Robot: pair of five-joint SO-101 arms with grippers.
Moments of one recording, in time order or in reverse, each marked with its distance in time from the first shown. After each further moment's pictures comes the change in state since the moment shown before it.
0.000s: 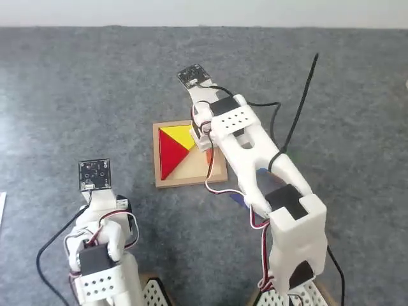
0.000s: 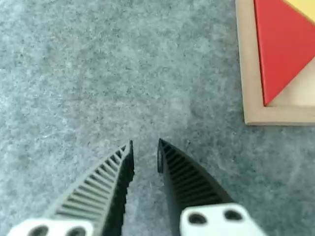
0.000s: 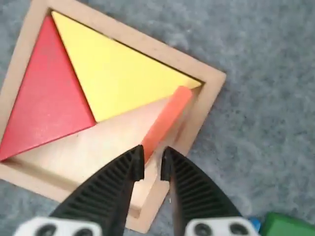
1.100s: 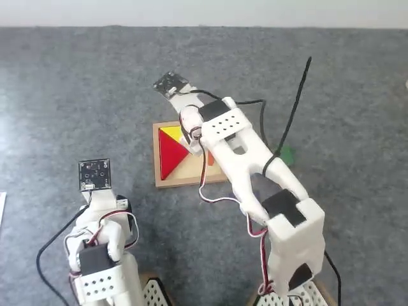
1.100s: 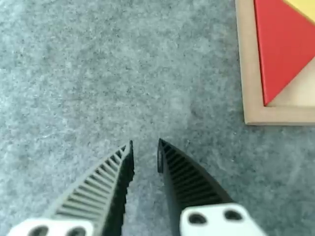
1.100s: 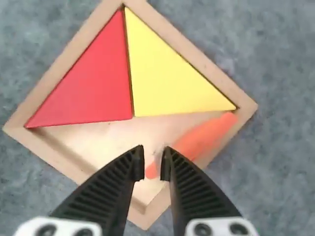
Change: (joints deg) left arm 0.0 0.0 0.0 0.0 0.0; right arm -4.3 -0.8 -0.1 0.8 13.6
